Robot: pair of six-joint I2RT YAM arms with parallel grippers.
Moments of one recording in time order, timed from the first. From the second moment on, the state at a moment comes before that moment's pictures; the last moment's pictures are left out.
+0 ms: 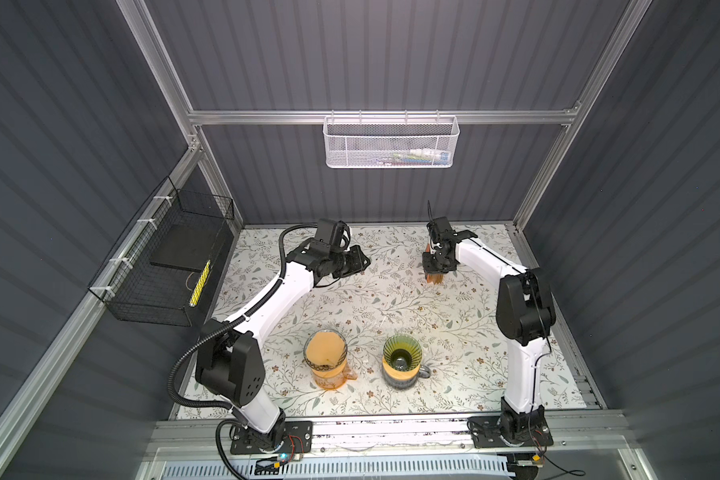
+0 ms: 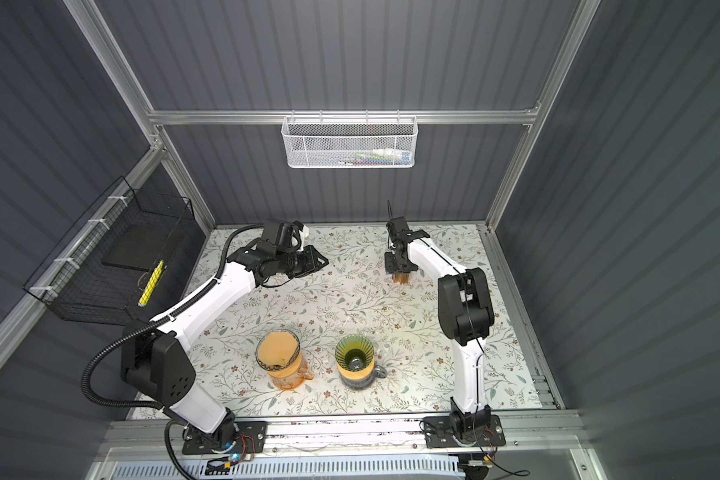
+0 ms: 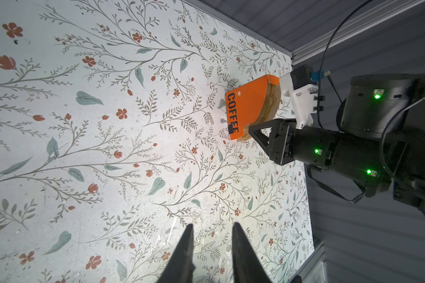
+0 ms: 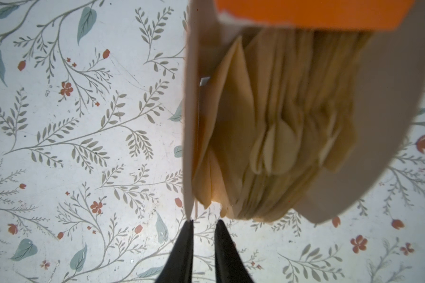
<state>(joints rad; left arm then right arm) -0.47 1.64 1.44 -0.56 0.33 -0.63 0.32 2.11 1.73 -0.79 0.07 0.24</state>
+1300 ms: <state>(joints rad) -0.47 1.64 1.44 -0.56 0.33 -0.63 0.32 2.15 1.75 -0.81 0.10 0.23</state>
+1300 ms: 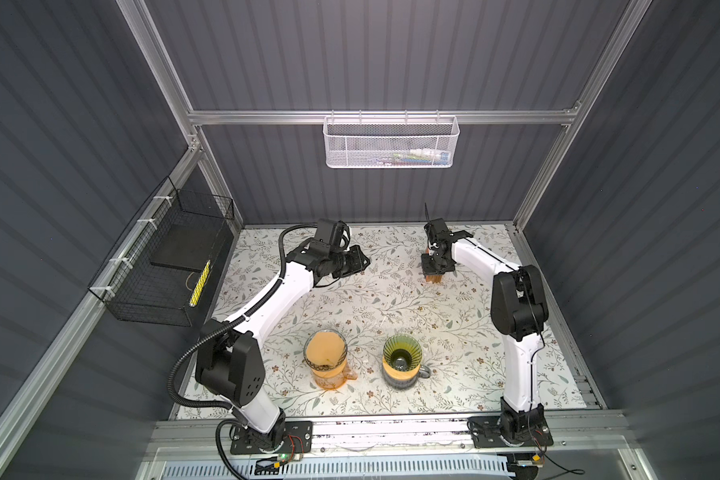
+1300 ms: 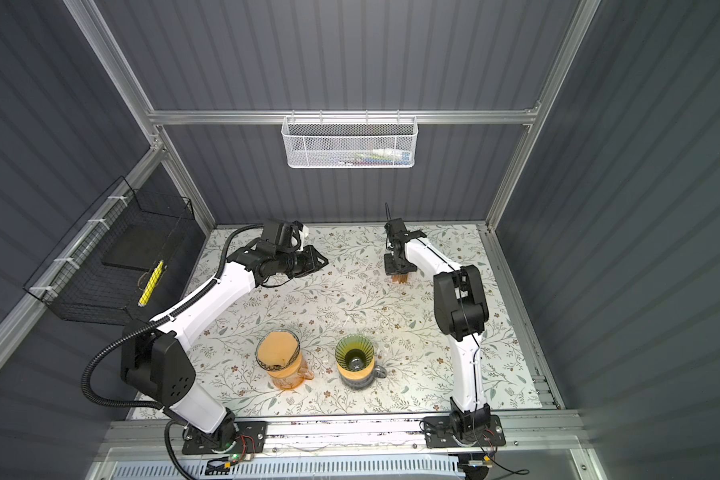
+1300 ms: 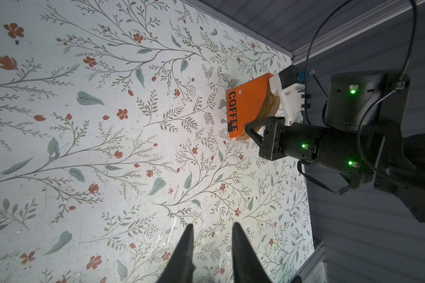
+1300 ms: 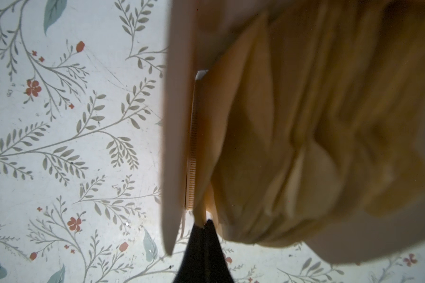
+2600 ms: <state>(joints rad) -0.46 1.64 1.43 -0.55 0.33 -0.63 0.32 2.18 1.79 -0.81 0.08 0.24</state>
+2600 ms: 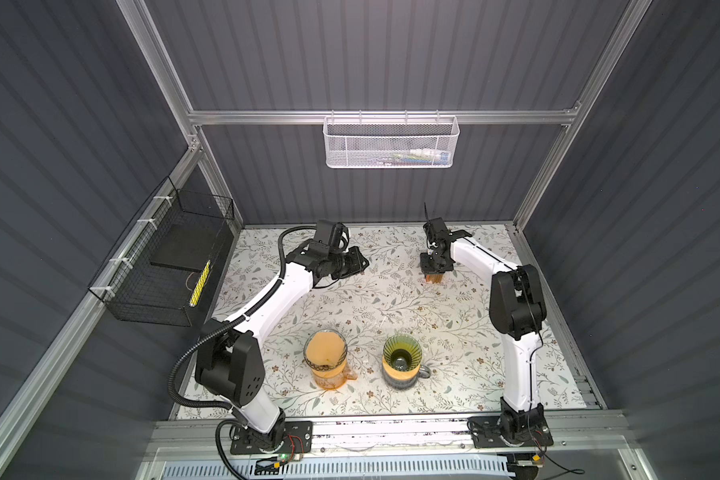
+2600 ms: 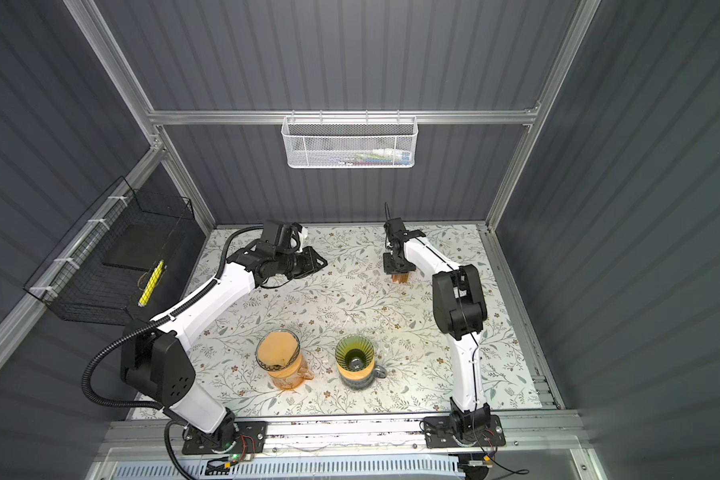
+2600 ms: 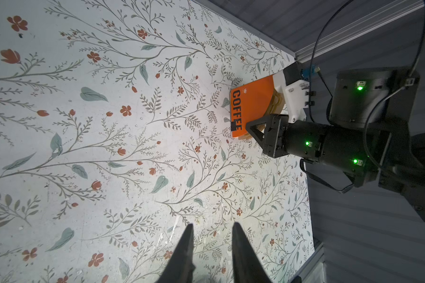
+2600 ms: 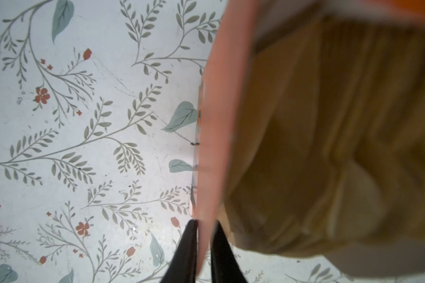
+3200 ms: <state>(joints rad) -0.46 1.64 1.43 -0.55 0.34 -0.63 0.32 2.16 1.74 -0.80 0.10 0.24</state>
